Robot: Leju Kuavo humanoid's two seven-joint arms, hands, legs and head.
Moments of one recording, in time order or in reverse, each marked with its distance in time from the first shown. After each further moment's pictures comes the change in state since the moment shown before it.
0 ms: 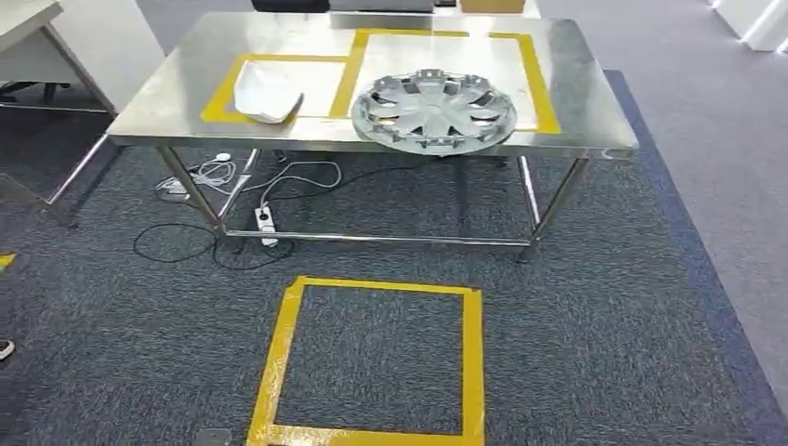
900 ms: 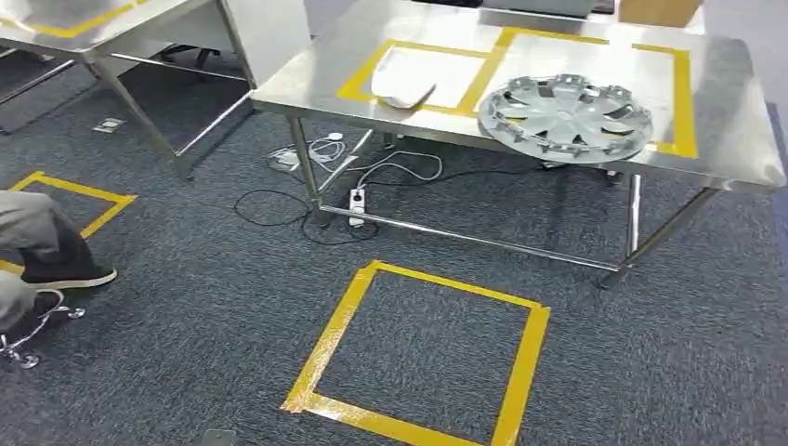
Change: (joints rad) left arm -0.001 0.002 -0.024 0.000 -0.067 0.002 0.035; right arm -0.006 -0.002 0.040 0.008 -0.002 0.149 0.067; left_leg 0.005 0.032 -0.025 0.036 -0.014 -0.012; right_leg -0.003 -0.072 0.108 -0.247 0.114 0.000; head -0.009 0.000
